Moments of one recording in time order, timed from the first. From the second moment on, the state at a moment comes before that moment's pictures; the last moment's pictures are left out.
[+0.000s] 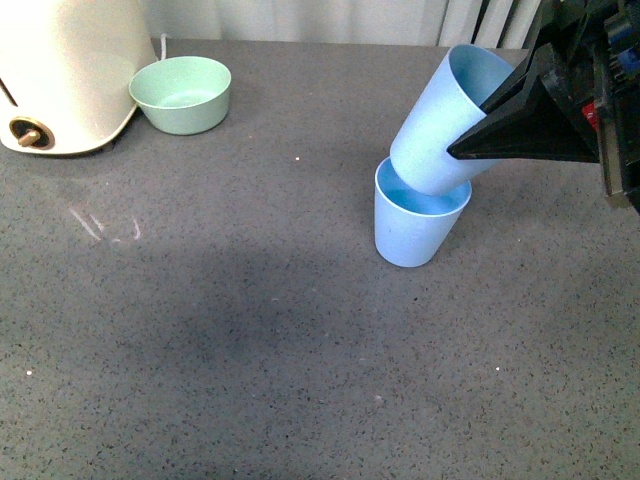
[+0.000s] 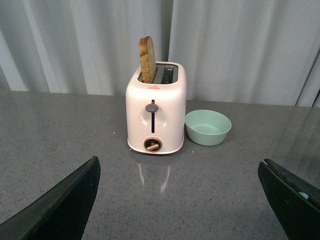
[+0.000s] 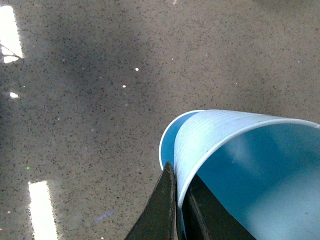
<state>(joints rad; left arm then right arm) 0.00 0.01 0.02 0.00 0.00 -0.01 0.27 1.68 1.09 -0.38 -0.53 -0.93</state>
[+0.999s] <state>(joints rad) 0.00 0.01 0.02 0.00 0.00 -0.01 -0.05 1.18 0.77 0.14 -0.54 -0.39</state>
